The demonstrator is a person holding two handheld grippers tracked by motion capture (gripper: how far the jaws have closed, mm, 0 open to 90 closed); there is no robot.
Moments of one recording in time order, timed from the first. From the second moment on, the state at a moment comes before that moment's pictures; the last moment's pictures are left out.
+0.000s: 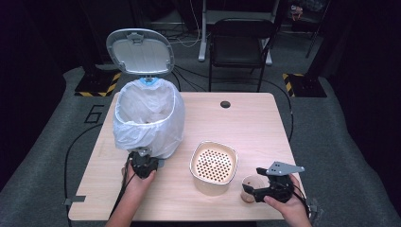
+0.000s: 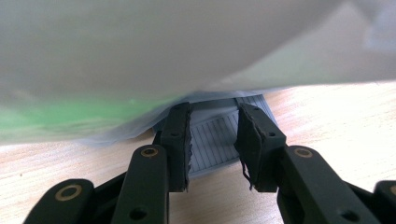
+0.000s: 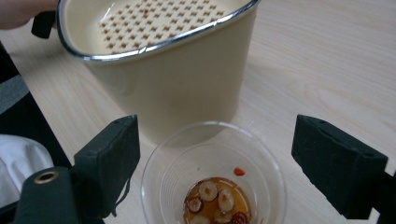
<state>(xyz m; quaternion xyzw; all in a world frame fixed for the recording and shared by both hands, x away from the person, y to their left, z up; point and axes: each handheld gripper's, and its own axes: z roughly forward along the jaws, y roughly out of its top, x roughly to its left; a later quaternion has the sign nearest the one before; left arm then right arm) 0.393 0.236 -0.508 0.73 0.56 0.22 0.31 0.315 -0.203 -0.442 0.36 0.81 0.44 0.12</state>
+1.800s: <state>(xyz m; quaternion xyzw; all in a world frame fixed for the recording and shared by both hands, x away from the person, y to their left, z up) 0.393 0.237 -0.507 0.74 0.56 0.21 0.31 0.314 -0.196 -0.472 0.33 0.85 0.39 0.15</state>
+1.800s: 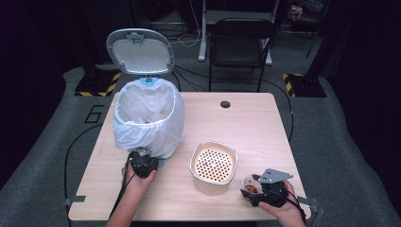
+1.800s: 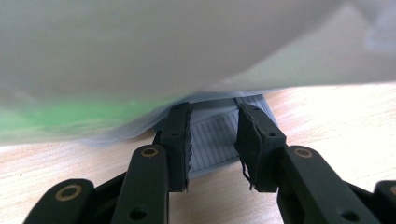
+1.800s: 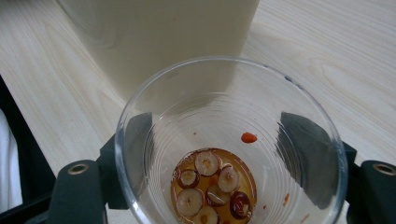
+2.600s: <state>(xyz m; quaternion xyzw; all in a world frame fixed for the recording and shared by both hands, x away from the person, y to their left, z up) 0.394 0.236 -0.507 0.74 0.56 0.22 0.31 0.365 -0.217 -0.451 0.33 0.85 0.38 0.16</state>
